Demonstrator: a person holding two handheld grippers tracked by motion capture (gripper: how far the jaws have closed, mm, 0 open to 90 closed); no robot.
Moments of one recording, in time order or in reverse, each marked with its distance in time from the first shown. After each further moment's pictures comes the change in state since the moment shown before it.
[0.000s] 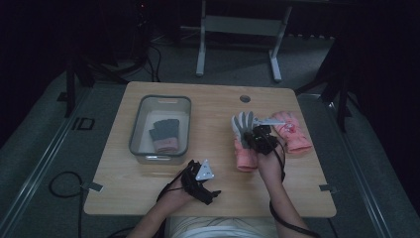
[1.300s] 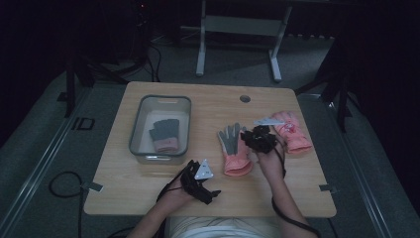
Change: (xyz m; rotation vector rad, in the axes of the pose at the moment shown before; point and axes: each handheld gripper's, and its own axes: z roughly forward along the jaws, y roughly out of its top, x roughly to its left) left arm 0.001 -0.002 0.000 -0.009 -0.010 -0.015; right arm -0.017 0.000 0.011 -0.047 0.083 -0.064
